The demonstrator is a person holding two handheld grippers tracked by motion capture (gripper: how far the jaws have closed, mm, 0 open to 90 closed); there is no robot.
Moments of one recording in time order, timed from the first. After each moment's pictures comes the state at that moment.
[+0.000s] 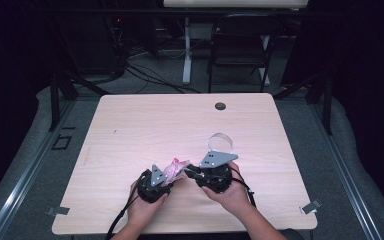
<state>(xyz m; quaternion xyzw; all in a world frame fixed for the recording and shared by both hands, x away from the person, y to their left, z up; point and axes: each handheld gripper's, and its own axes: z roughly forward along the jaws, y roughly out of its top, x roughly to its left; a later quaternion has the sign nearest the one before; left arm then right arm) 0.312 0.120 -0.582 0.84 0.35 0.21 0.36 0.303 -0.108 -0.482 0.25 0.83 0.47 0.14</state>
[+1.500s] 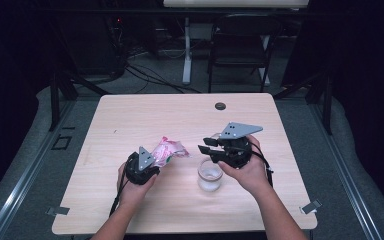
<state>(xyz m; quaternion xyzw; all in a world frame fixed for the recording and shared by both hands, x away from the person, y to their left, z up) 0.341 0.147 -0.538 0.81 0.35 0.29 0.38 0.332 -0.148 -0.416 0.27 0.81 0.49 0.17</state>
